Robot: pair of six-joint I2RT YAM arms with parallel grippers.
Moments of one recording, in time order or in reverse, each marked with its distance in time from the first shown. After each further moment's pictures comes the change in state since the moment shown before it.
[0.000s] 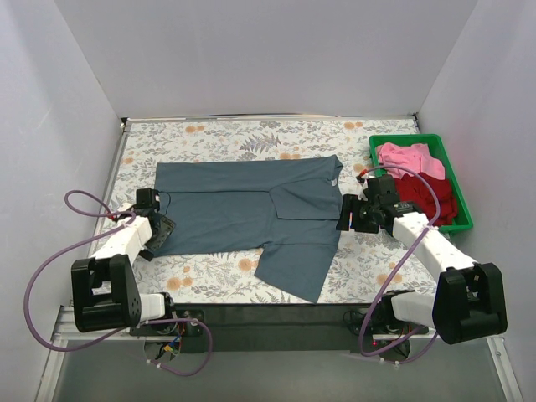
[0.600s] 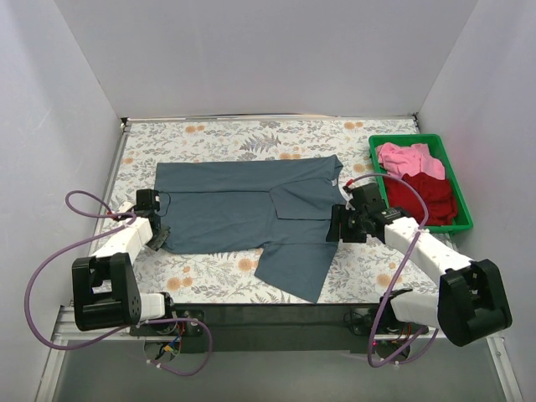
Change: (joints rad) left arm 0.004 0.019 -0.024 0.068 0.006 0.015; right arm 0.138 -0.003 -0.047 0.002 0.002 0.090
